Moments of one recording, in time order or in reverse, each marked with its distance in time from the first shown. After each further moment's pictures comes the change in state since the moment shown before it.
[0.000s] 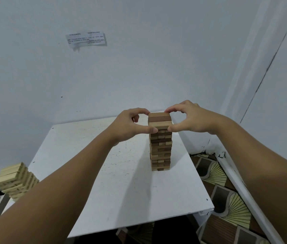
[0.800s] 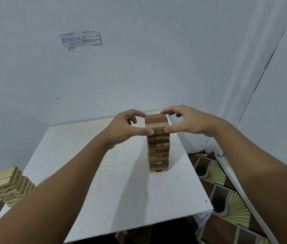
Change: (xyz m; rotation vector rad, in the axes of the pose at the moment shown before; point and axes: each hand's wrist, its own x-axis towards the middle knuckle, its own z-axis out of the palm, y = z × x) left_hand 0.002 -0.007 0.003 -0.039 0.003 -0.069; right_hand 0.010 0.012 0.008 0.177 -0.048 -0.028
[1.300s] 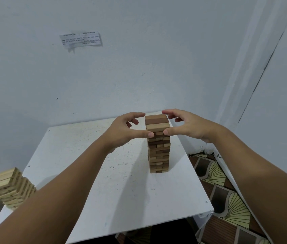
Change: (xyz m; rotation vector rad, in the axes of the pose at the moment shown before) left_hand -0.005 -0.008 0.001 -0.037 0.004 -0.032; right_hand -0.001 0.011 0.011 0.125 -0.010 0.008
